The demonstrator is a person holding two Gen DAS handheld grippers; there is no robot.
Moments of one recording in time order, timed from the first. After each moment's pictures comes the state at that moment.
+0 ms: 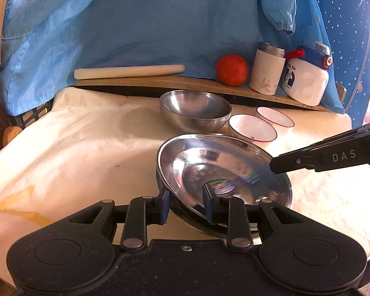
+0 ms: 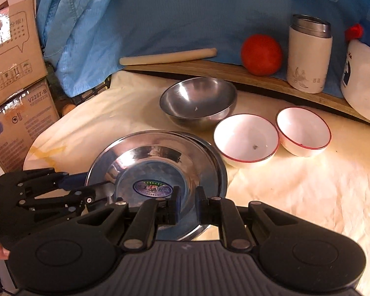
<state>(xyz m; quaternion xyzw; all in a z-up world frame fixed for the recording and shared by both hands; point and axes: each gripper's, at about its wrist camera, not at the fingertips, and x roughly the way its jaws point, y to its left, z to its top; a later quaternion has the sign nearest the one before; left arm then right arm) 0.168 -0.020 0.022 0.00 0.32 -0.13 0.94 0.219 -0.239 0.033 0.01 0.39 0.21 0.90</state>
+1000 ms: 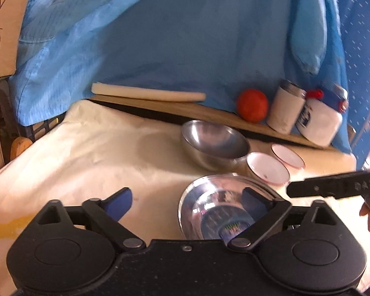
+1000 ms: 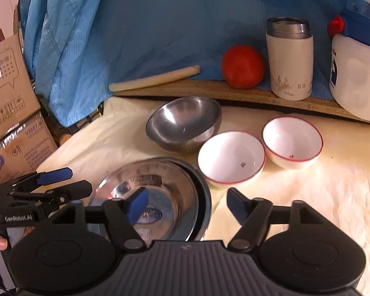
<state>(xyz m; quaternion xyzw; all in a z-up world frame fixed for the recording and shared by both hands) 0.198 0.013 0.046 -0.07 0.28 -0.11 0.95 0.240 -0.266 0.040 0.07 0.36 0.21 0.91</state>
